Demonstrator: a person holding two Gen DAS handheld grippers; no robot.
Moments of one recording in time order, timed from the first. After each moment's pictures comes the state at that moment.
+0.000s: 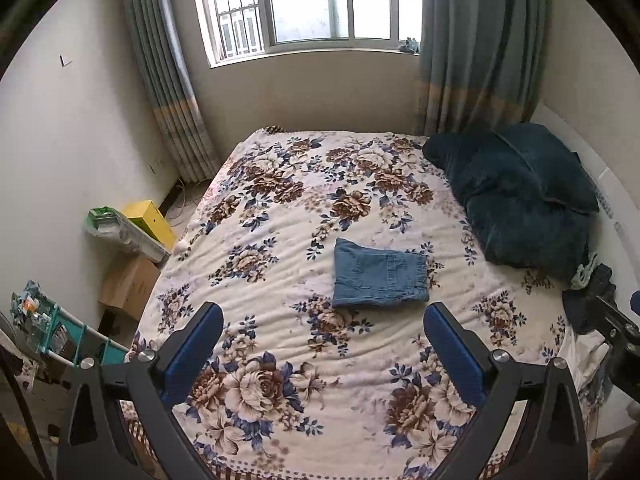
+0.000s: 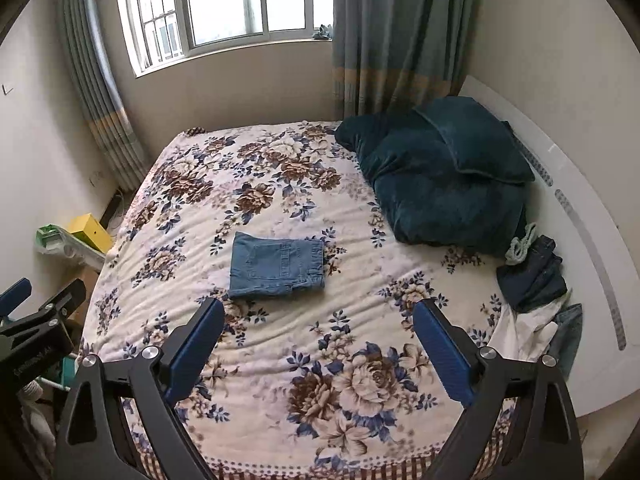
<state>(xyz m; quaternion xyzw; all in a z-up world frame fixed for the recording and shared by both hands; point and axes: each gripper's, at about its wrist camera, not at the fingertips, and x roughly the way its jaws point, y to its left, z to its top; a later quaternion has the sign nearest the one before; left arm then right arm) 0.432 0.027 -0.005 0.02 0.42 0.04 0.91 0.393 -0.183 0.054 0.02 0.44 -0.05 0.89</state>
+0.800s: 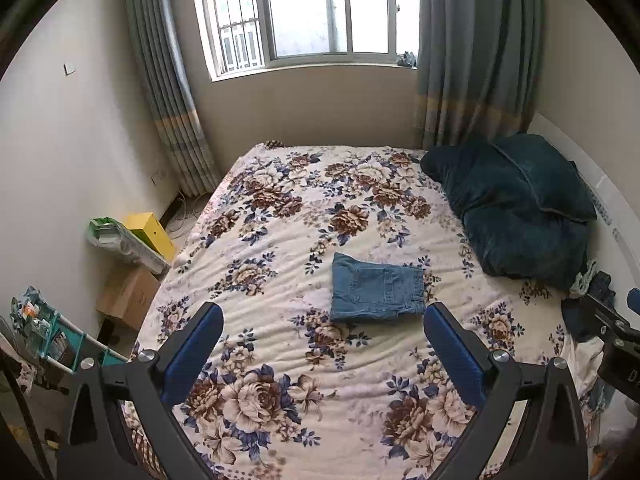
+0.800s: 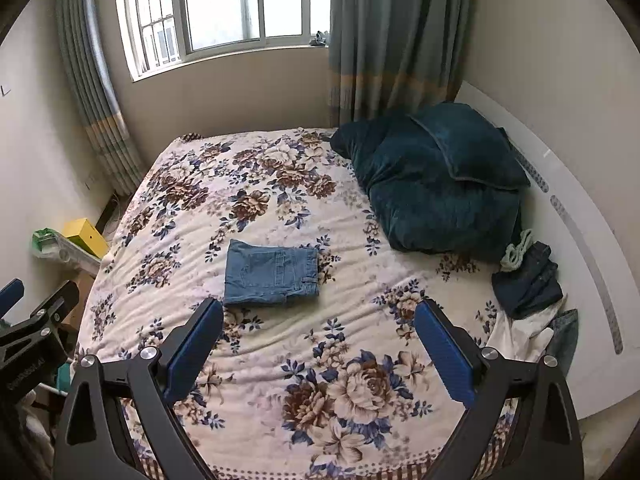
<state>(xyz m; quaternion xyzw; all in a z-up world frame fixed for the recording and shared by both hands) 0.433 0.023 0.007 0.02 0.40 0.04 0.92 0.392 -0.186 0.052 0.02 0.43 -0.06 0.90</state>
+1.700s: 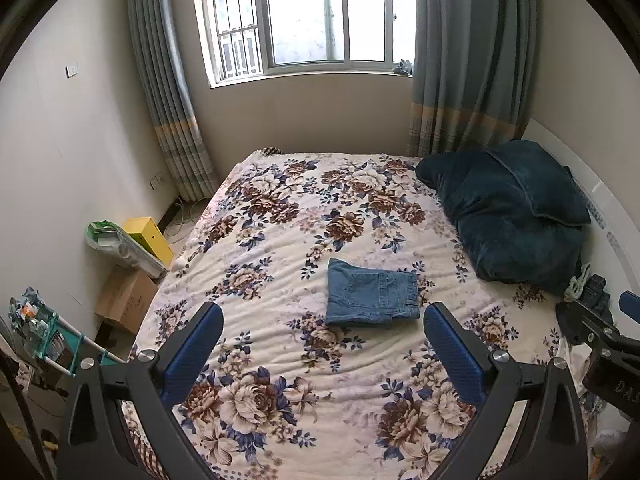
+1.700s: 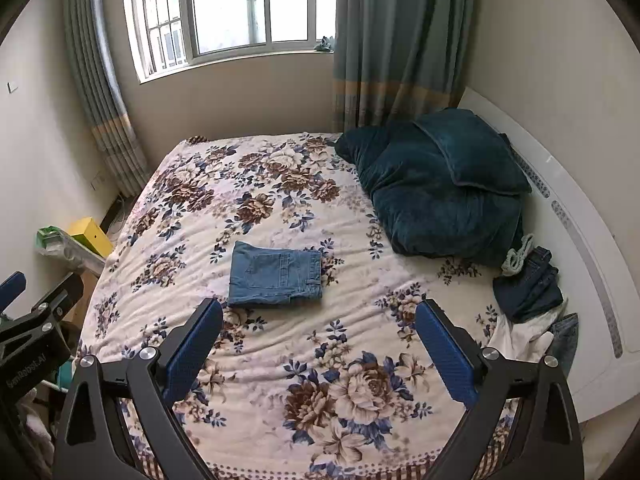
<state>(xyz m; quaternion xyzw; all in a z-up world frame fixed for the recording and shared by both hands) 0.428 0.011 0.015 0.02 0.39 0.03 0.92 0.386 -0.178 0.057 0.02 0.42 -0.05 0.90</state>
